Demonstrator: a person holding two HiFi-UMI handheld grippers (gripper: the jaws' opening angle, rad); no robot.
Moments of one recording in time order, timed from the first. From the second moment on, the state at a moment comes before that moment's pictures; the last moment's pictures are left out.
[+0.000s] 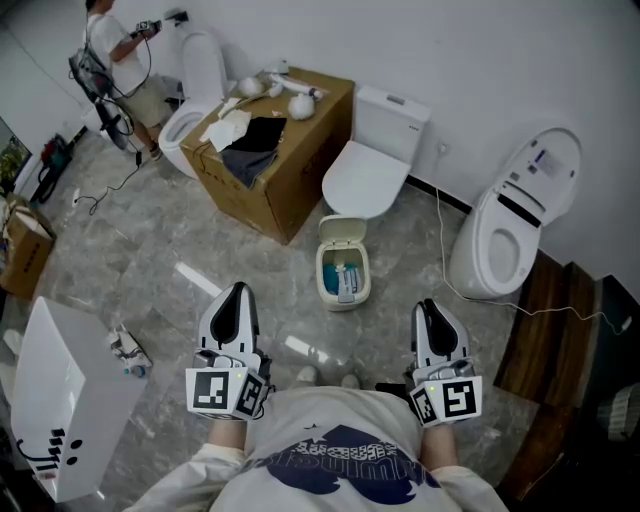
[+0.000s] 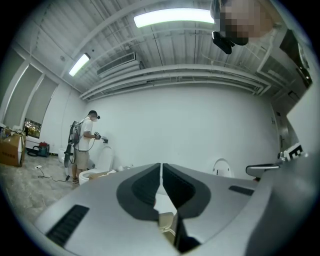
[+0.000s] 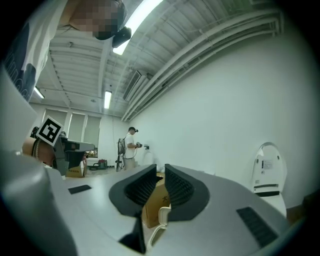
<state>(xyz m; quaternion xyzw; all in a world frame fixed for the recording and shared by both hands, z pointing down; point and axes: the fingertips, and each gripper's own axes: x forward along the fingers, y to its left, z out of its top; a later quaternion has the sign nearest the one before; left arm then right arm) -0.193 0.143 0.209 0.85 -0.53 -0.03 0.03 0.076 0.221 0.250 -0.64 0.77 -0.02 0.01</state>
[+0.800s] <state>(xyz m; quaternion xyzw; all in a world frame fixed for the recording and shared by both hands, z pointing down) -0.192 0.143 0.225 0.82 -0.57 -0.01 0.04 0.170 0.246 0.267 -0.70 0.71 -0.07 0.01</state>
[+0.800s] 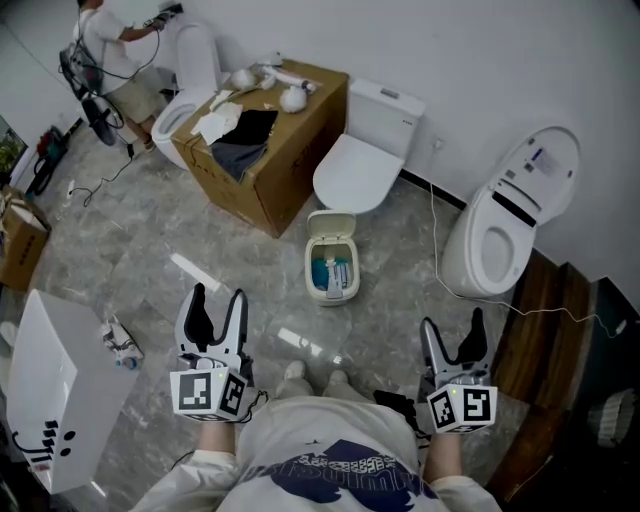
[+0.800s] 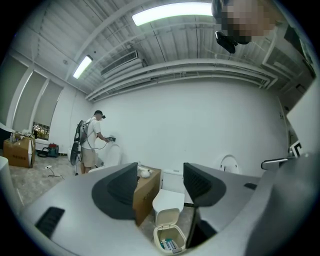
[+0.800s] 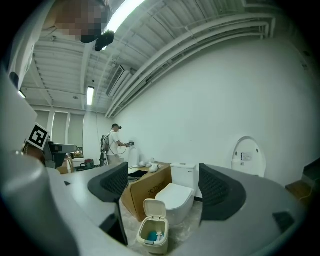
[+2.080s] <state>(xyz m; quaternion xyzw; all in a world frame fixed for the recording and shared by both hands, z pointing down) -0.154 -0.085 0.230 0.87 -0.49 -0.01 0.04 0.157 0.042 0.293 -0.72 0.69 -0.07 -0.04</state>
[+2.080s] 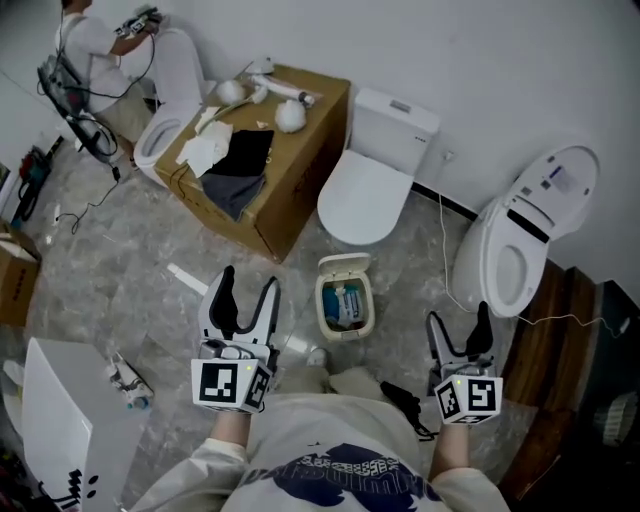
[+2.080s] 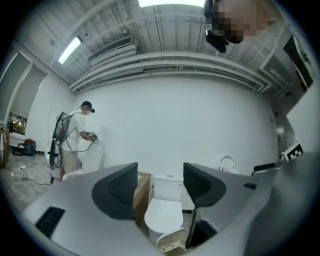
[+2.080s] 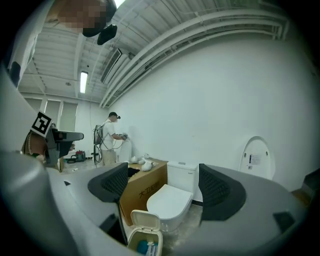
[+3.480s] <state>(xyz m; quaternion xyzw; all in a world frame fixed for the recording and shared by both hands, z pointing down) -0.157 -0.192 0.361 0.78 -0.62 0.06 0.03 0.058 -0.180 0.736 -0.19 0.81 -0.08 -0.55</state>
